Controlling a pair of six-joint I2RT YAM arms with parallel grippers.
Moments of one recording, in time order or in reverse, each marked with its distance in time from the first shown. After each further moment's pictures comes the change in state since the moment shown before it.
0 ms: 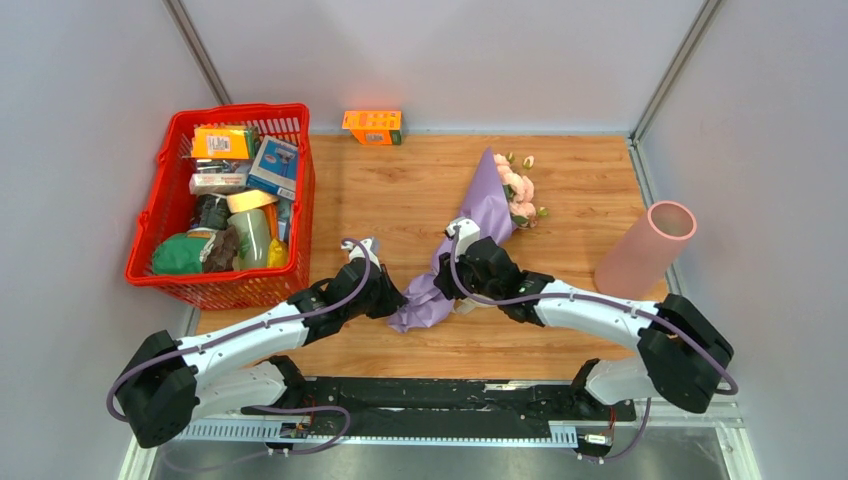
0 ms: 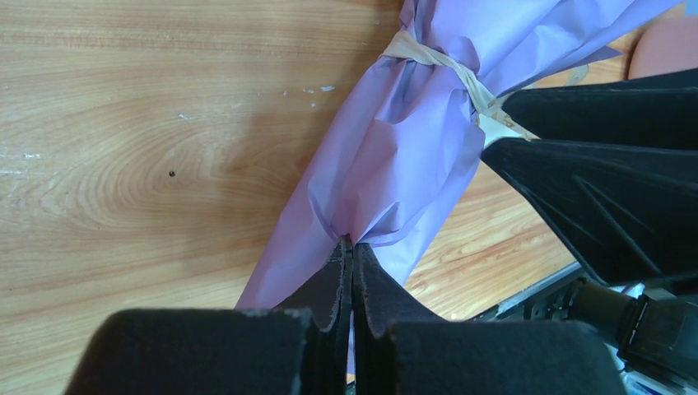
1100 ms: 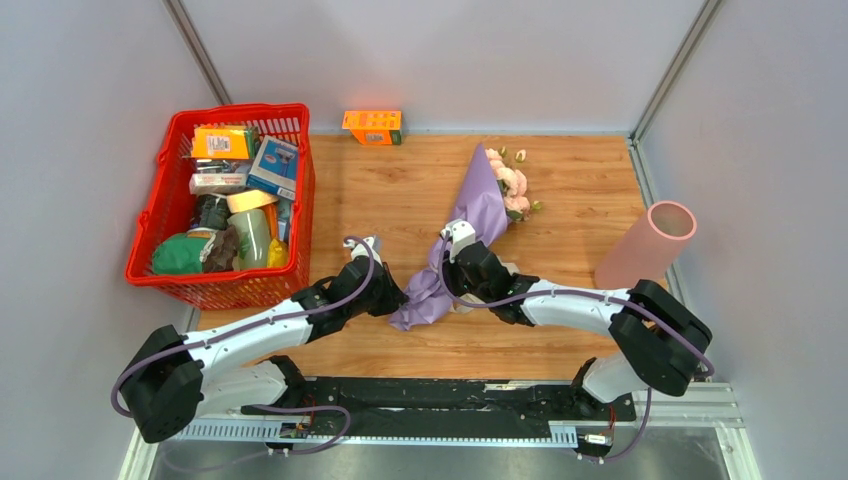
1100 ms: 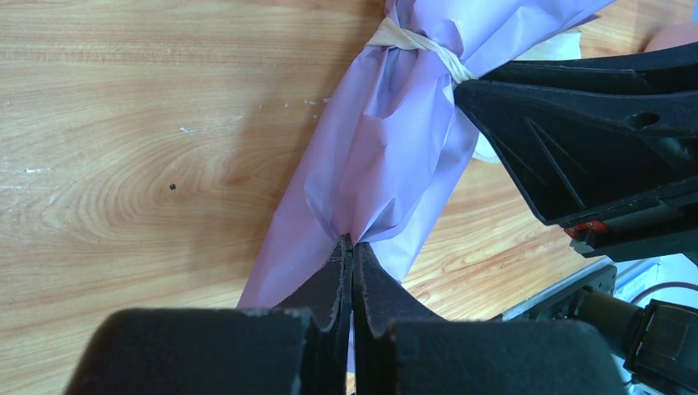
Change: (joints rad) left arm 0.000 0.036 0.012 0.020 -0.005 0.007; right arm 0.007 0.135 -0.018 0.131 0.157 -0.076
